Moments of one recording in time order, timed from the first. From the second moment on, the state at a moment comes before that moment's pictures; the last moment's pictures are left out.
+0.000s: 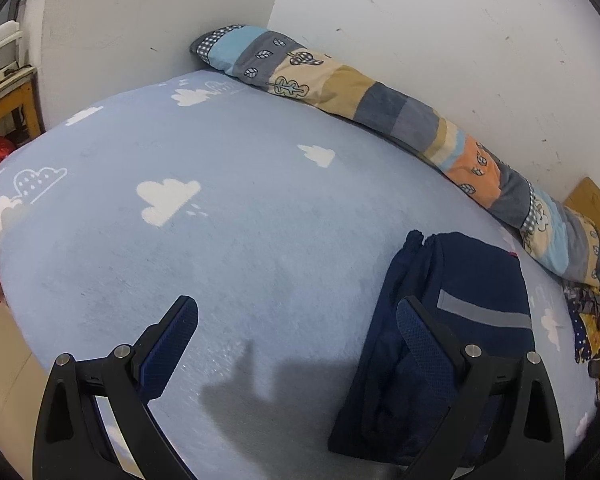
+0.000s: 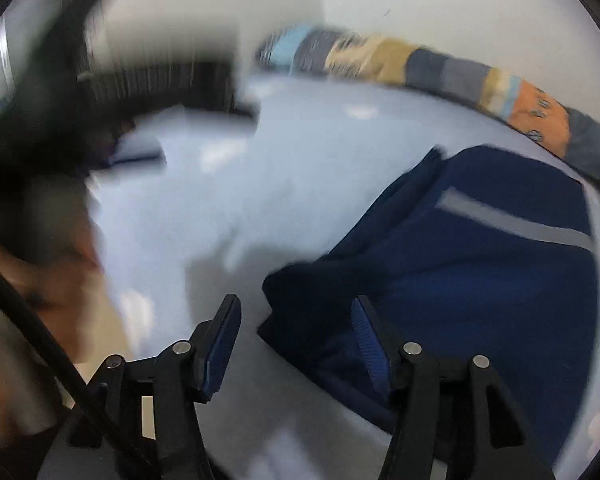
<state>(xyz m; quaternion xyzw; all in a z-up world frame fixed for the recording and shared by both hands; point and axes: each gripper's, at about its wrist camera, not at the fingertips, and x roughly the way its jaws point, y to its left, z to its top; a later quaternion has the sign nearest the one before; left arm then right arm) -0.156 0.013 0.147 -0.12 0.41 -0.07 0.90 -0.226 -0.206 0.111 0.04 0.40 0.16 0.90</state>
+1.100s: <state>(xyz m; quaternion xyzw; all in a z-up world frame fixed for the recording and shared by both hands) -0.162 -0.090 0.114 0.04 0.45 -0.13 0.88 -0.158 -0.347 0.155 0.06 0.43 0.06 0.90</state>
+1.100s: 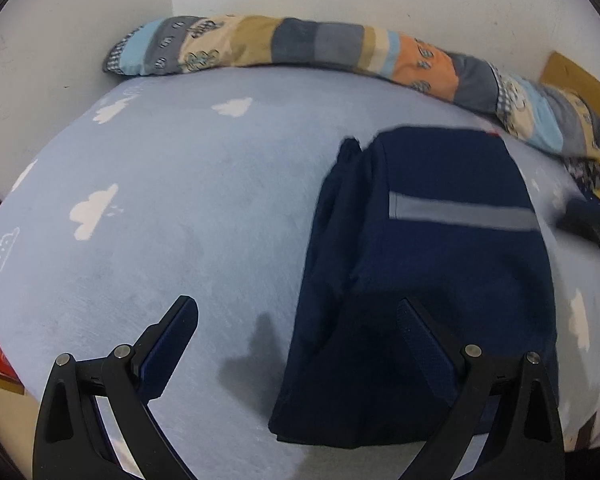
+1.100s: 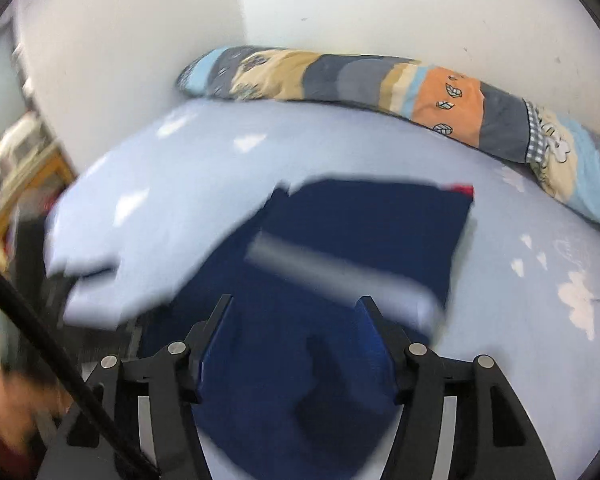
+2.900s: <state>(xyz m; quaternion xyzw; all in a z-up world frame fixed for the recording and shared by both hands) -0.160 -0.137 0.071 0.09 0.51 -0.17 0.84 -0.264 -0.335 0.081 0.06 0.52 0.08 0.85</state>
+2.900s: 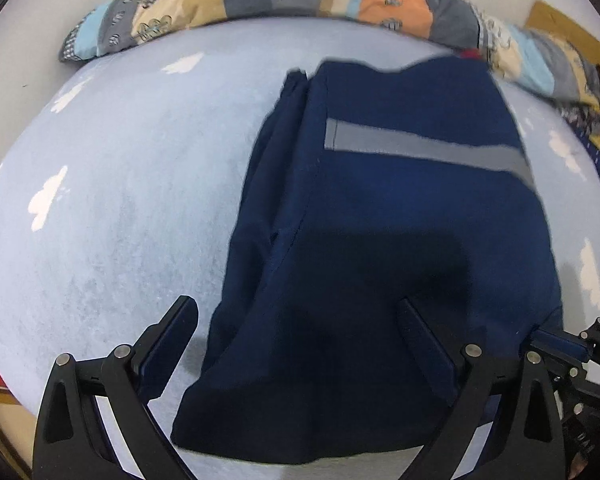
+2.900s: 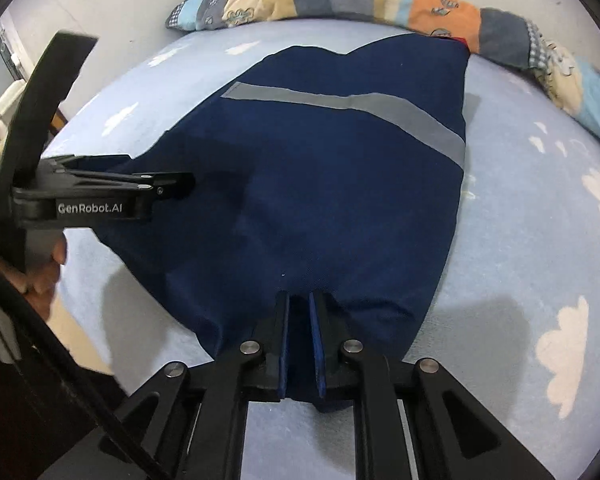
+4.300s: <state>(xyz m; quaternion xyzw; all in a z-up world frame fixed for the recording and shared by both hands) -0.188 -0.186 0.067 0.18 0.46 -0.21 0.85 -0.278 -0.343 0.094 0.06 0.49 0.05 0.87</state>
